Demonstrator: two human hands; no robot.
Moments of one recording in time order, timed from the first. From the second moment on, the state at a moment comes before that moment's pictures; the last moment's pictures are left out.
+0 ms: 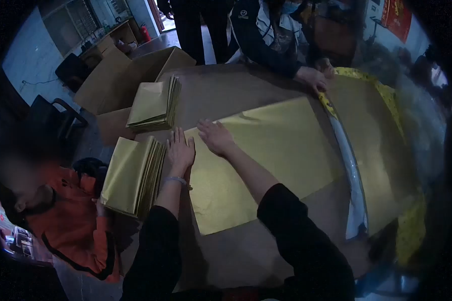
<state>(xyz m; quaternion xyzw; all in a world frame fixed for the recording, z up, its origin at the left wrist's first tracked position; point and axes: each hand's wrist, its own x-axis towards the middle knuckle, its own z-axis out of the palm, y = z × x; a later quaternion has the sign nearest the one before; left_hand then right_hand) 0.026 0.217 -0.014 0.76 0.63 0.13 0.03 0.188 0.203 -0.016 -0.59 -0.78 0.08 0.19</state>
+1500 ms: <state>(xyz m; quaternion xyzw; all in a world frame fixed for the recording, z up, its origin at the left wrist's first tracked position) -0.092 0.066 0.159 0.46 0.44 0.27 0.72 0.202 -0.269 0.028 -0.70 -0.61 0.12 0.36</state>
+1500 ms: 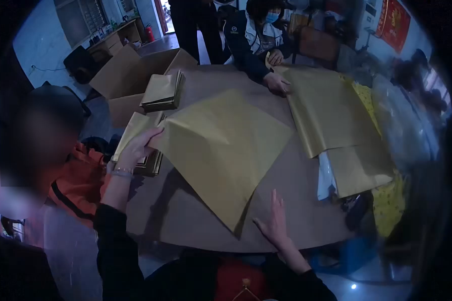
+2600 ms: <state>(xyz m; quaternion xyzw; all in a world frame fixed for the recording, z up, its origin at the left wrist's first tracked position) -0.118 -0.080 0.020 0.96 0.23 -0.03 0.19 0.283 -0.320 0.021 -0.60 -0.68 0.23 0.35</state>
